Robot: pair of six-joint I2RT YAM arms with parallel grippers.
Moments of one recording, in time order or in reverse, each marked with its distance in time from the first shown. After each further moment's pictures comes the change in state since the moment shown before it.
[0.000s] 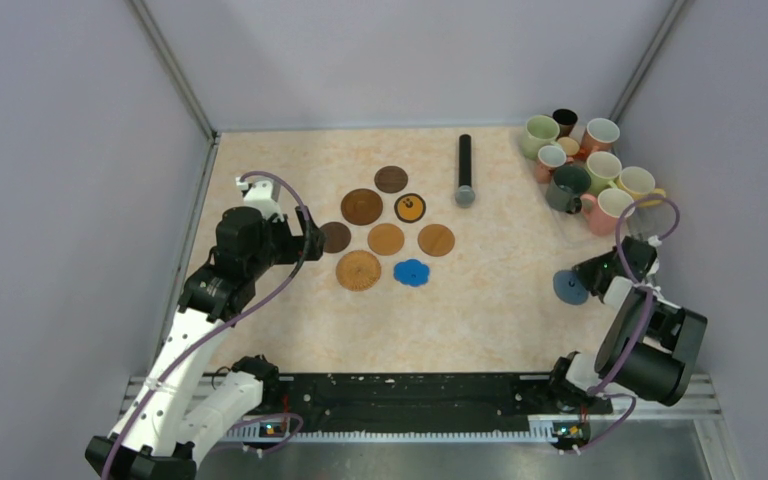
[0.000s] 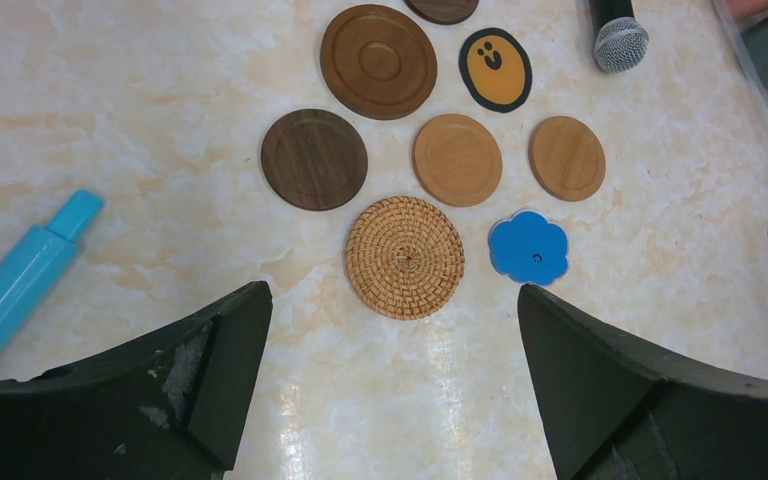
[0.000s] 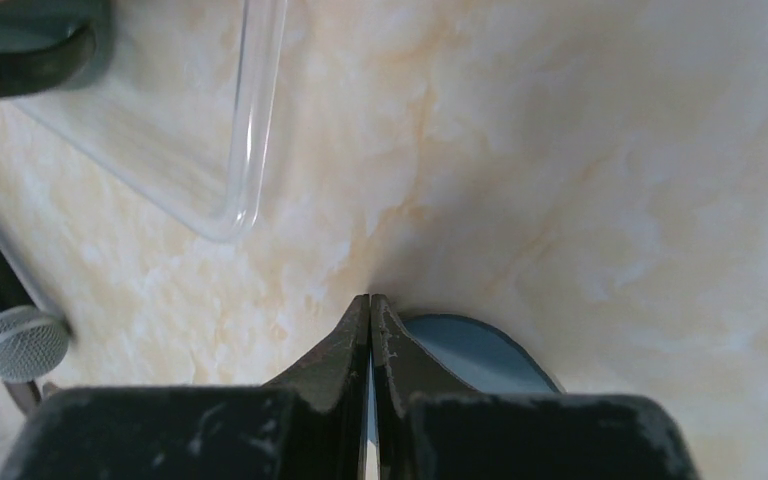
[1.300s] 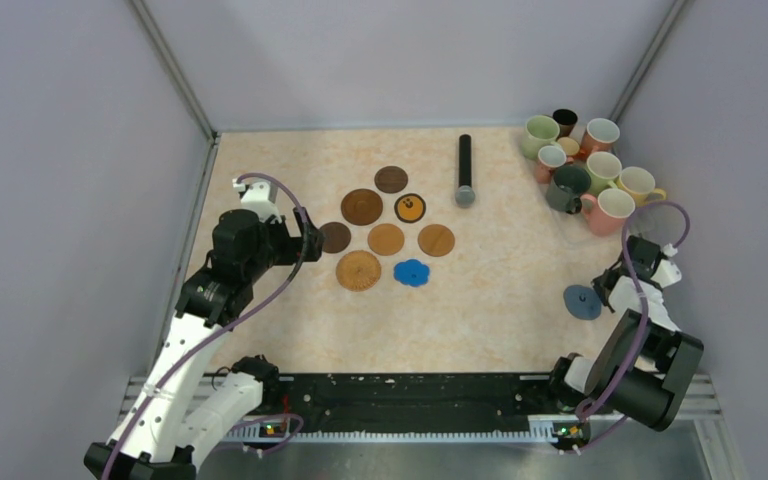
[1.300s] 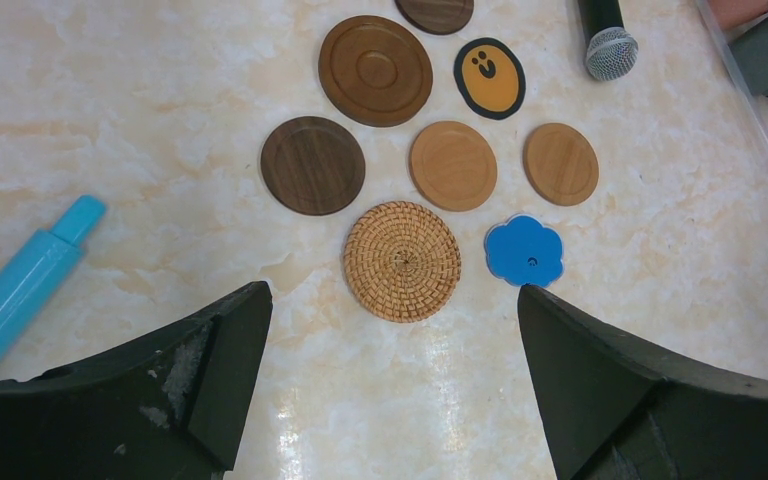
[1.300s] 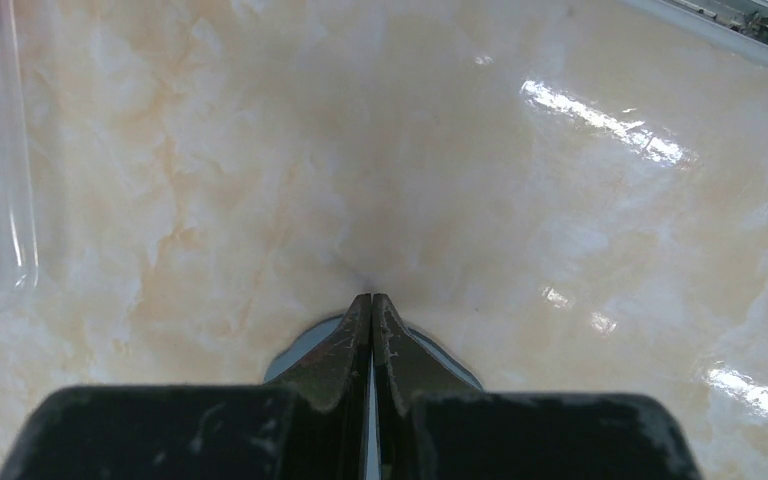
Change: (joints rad) left arm 0.000 -0.026 -0.002 0.000 0.000 0.000; right arm -0.015 -0.148 0.045 -0.335 0.346 -0.079
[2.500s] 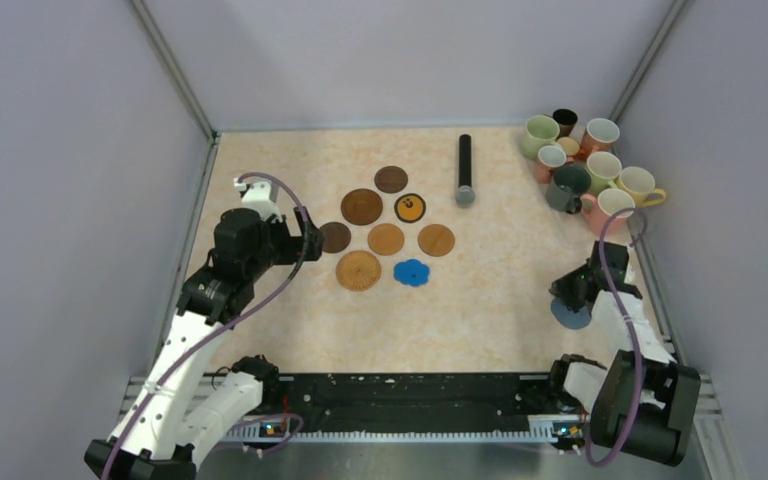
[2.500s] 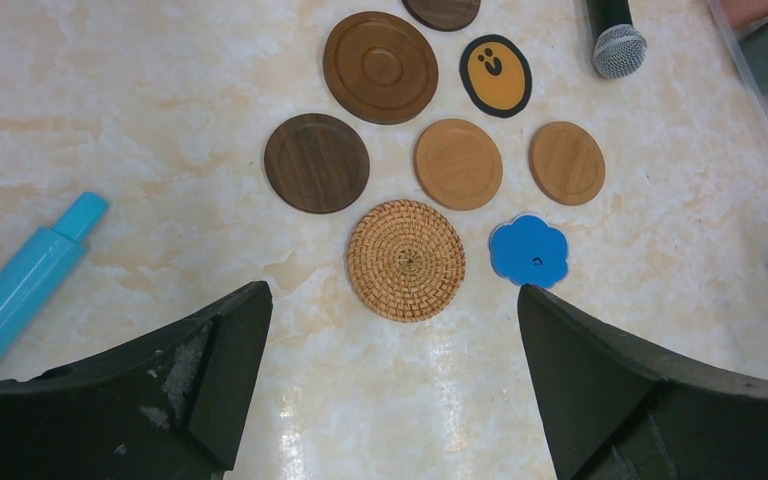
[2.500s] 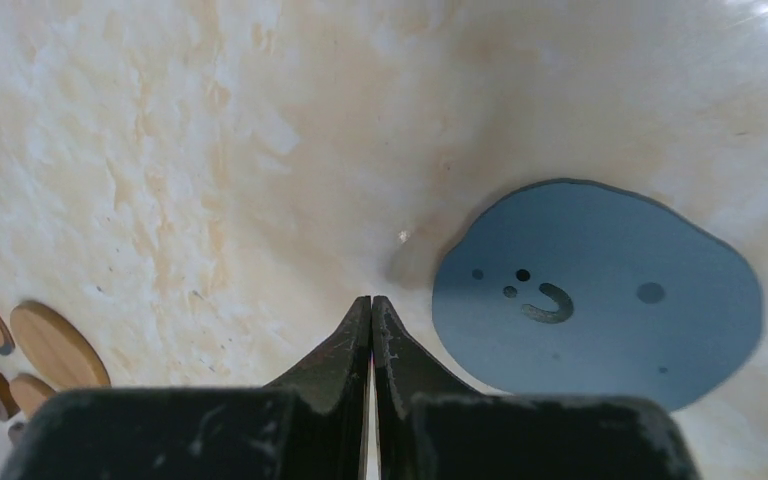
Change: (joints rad) left arm 0.000 0.012 0.000 0.001 -0.007 0.000; right arm 0.232 -0.154 -0.101 -0.069 -0.312 0.147
